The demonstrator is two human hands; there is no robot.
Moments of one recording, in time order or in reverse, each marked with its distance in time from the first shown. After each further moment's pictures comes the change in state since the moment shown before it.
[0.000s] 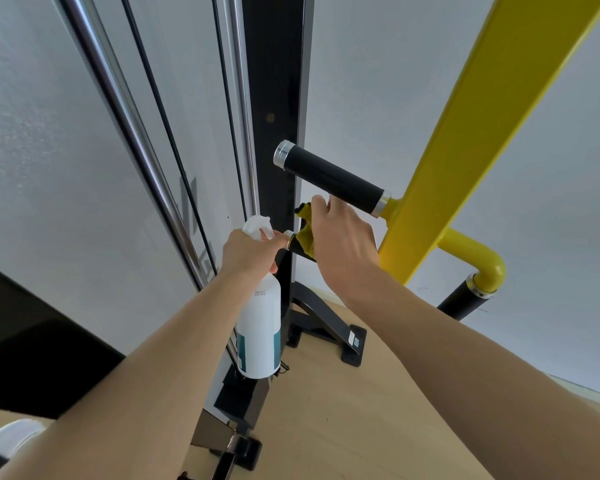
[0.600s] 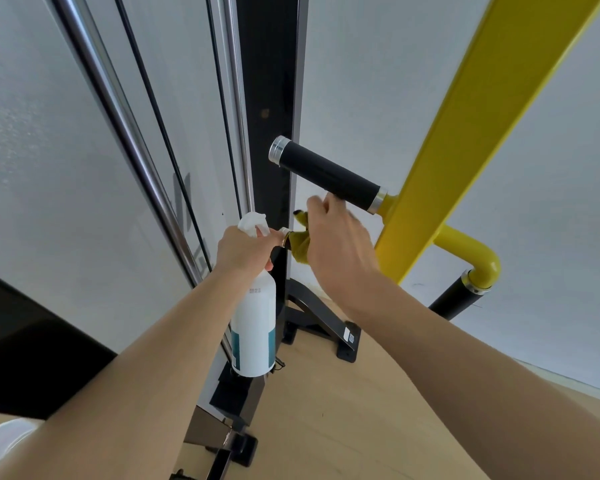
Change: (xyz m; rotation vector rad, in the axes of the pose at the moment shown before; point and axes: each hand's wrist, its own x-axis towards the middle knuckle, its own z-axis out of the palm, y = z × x) left_hand 0.001 -0.002 0.000 0.009 -0.019 0.004; right_hand -0.015 -0.001 -0.008 0.142 -0.001 -0.014
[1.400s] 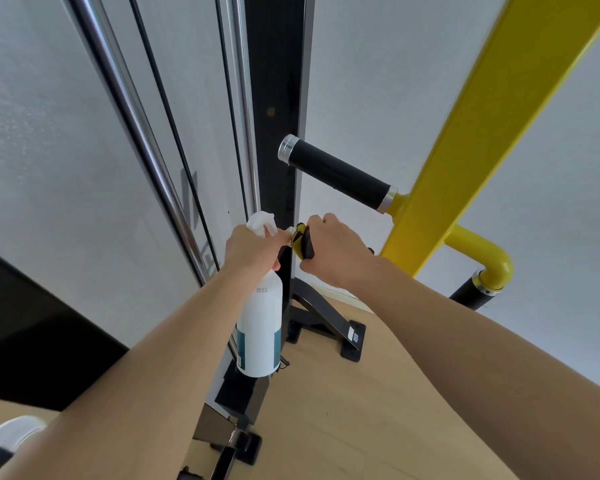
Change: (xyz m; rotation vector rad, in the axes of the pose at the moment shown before) left_hand 0.000 -0.003 0.002 0.068 0.030 0.000; right_hand 0.019 0.009 0.025 0.033 -0.332 0.050
